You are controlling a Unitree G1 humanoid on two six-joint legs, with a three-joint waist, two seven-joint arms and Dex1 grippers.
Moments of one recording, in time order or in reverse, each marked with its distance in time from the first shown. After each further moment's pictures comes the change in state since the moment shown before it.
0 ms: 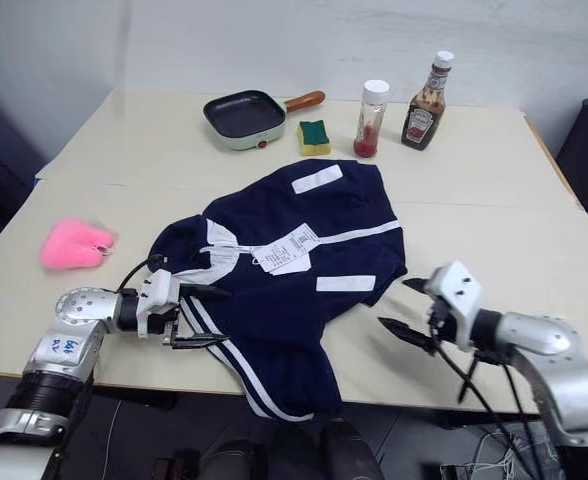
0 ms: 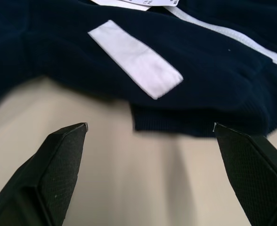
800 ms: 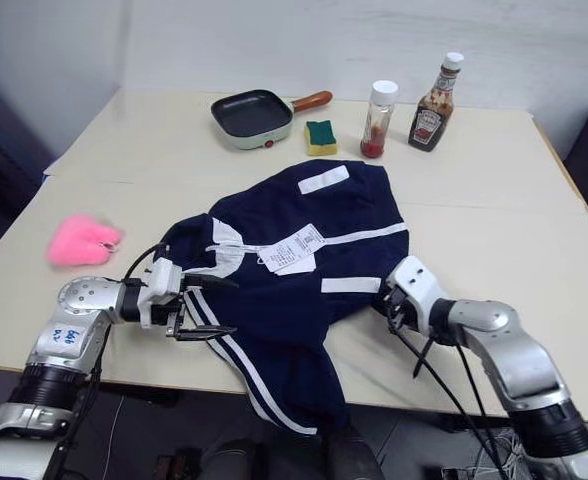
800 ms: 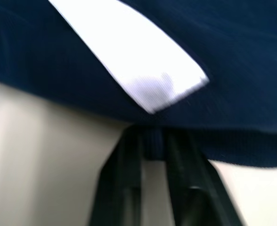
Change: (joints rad) left arm -0.034 -0.015 0.002 -0.057 -0.036 0.077 0.005; right arm -0.155 0.009 0.152 0.095 -0.100 0.167 -0.031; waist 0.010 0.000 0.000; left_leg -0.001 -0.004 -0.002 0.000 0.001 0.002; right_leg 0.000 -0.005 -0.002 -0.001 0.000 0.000
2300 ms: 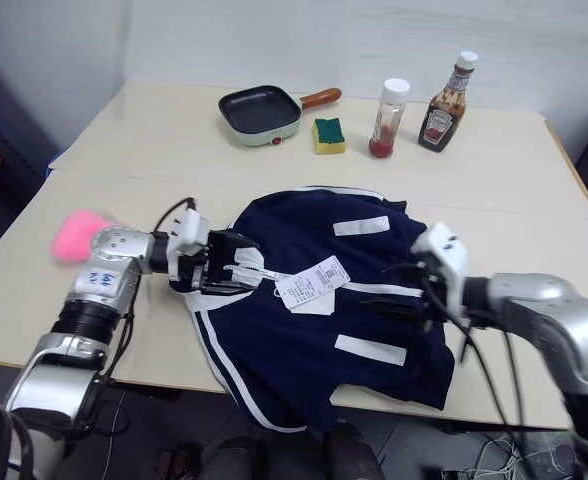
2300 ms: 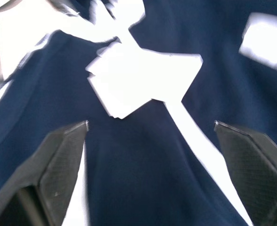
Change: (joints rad) left arm -0.409 -0.115 -0.097 0.453 0.100 -0.146 -0.084; right arm -0.232 -0.014 -0.057 -0.039 0.408 0.436 -0.076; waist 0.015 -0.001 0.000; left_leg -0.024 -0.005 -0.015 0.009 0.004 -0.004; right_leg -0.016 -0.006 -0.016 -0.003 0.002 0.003
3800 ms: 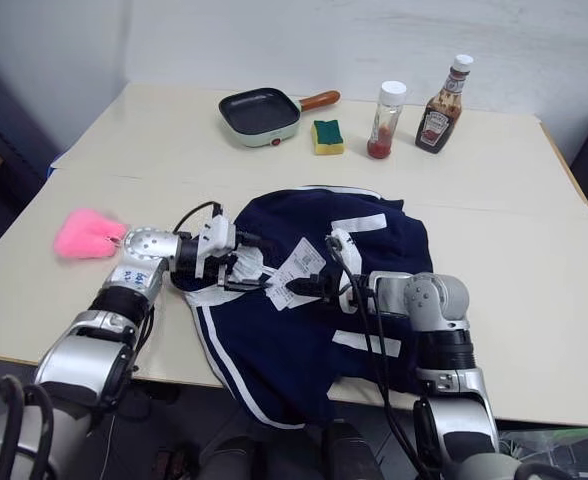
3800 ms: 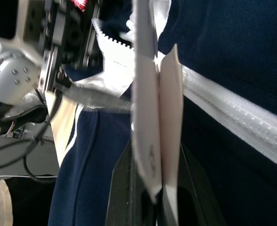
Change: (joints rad) left arm -0.155 -0.106 -0.010 0.338 0.185 -0.248 0.148; right arm -0.207 0.562 -0.073 0.373 0.044 0.260 -0.252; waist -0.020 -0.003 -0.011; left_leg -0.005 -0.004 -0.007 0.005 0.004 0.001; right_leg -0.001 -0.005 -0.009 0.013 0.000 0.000
